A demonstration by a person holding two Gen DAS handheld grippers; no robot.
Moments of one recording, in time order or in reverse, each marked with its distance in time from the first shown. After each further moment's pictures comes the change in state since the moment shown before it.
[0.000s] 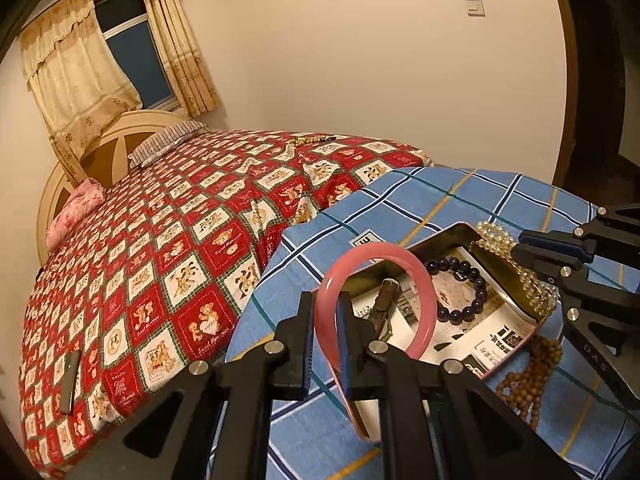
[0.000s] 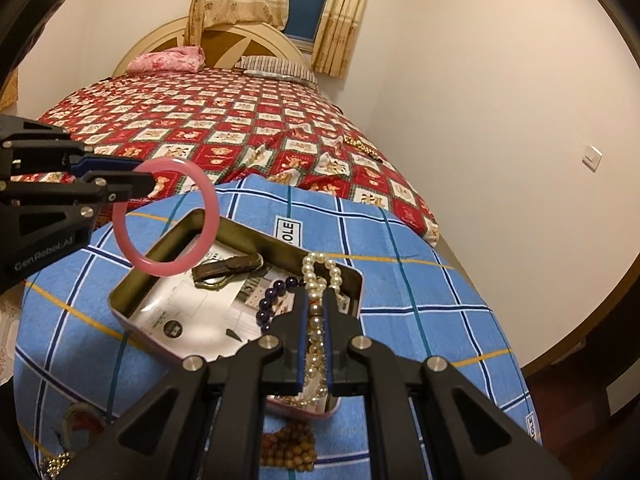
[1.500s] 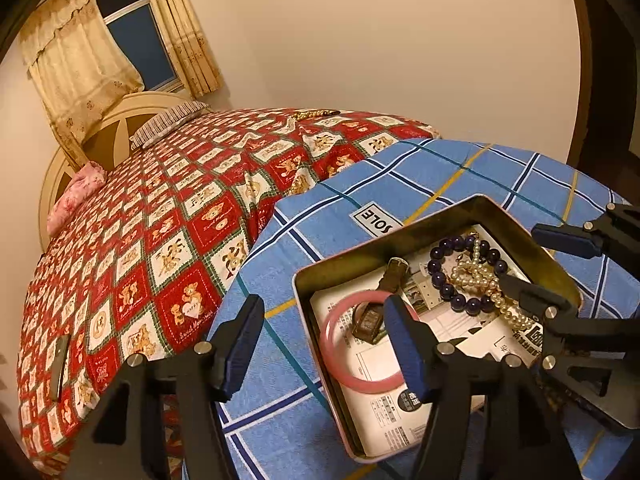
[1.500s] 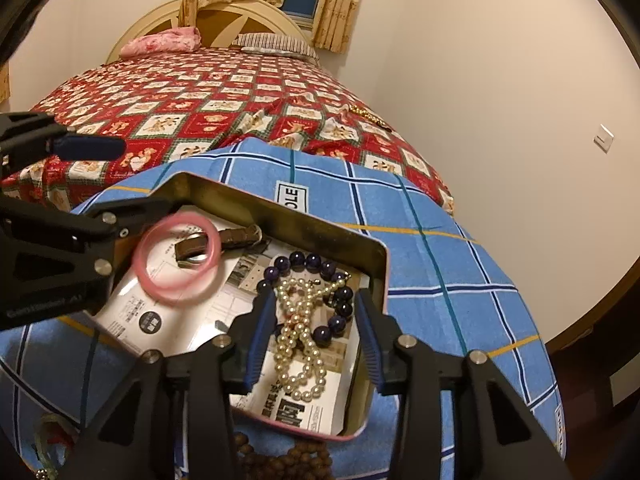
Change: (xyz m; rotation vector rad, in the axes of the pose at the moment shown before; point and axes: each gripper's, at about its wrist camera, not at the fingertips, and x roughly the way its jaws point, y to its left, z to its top) left arm 0.039 -0.009 -0.014 -0.027 0.064 0.023; right arm 0.040 0.001 -0.017 0.021 0.079 0.017
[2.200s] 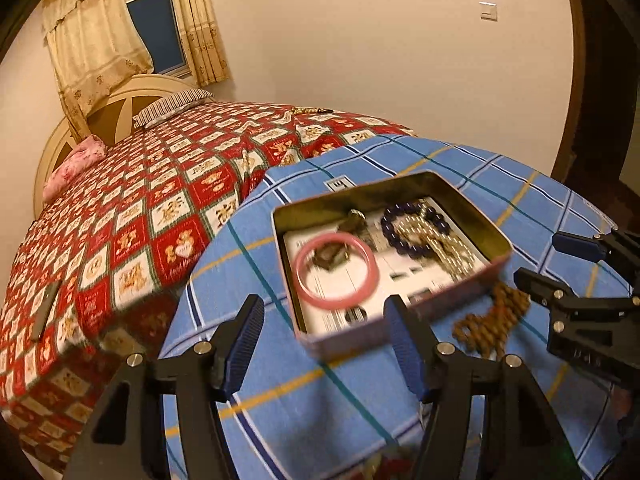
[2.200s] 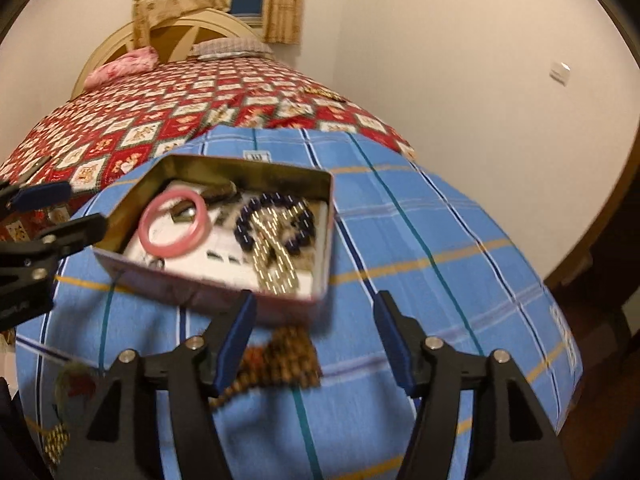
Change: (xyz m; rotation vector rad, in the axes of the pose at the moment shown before) left arm -0.064 -0.020 -0.062 -0.095 -0.021 -0.056; right arm -0.050 -0.019 -0.058 0.208 0.049 -0.037
